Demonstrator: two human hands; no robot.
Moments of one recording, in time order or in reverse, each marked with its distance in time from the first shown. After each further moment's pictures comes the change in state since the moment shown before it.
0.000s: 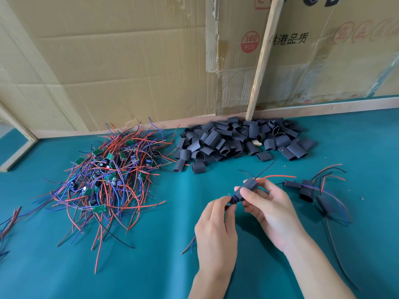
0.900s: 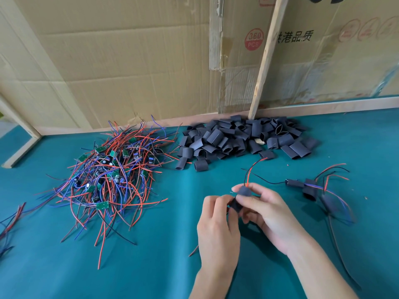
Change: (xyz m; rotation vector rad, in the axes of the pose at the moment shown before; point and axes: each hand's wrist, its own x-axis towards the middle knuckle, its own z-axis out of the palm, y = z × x) left_hand -0.002 0.000 -0.003 0.016 -0.032 0.008; right_hand -0.007 -0.003 0.007 -0.165 -0.128 0.129
